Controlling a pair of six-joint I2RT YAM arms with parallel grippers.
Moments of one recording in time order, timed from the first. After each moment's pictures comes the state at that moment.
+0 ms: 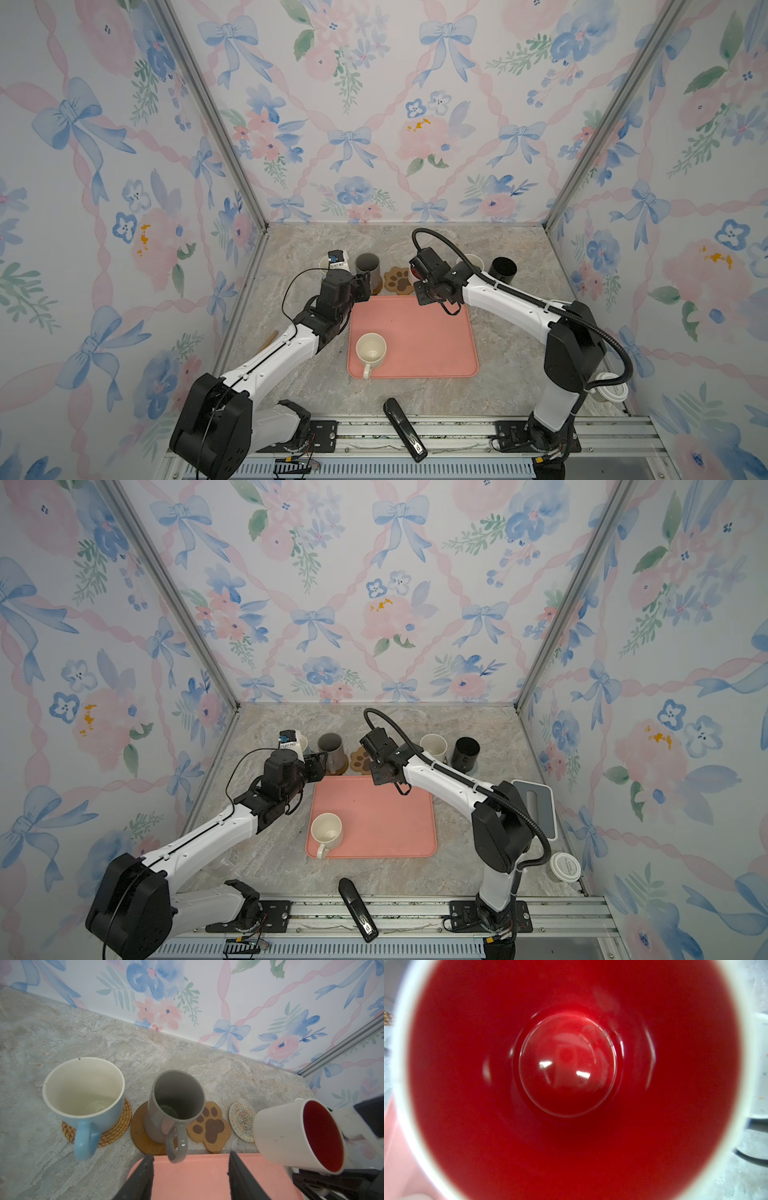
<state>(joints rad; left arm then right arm) -0.46 1.22 0.72 0.08 -0.20 -0.49 0.74 1.82 1.49 -0.76 0.30 0.37</state>
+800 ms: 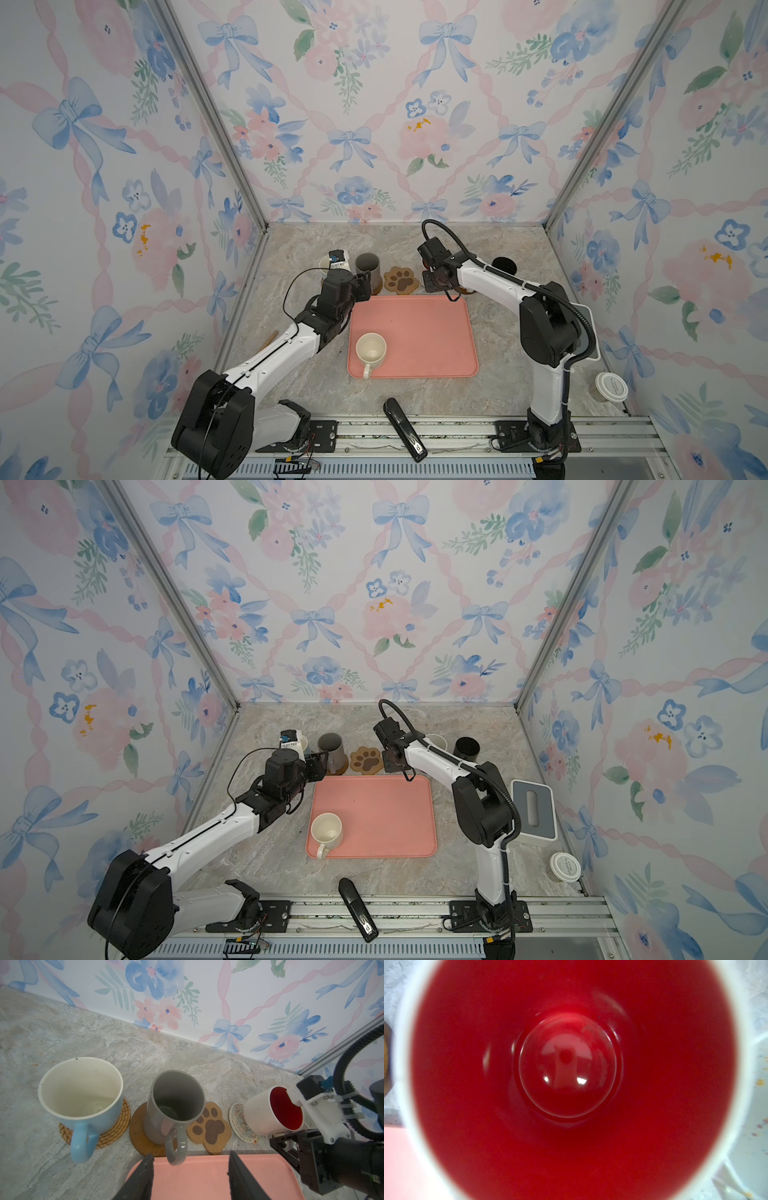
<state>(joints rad) -0.46 1.24 0.72 0.10 -0.20 -0.49 0.59 2.01 1.59 -0.74 0.30 0.36</state>
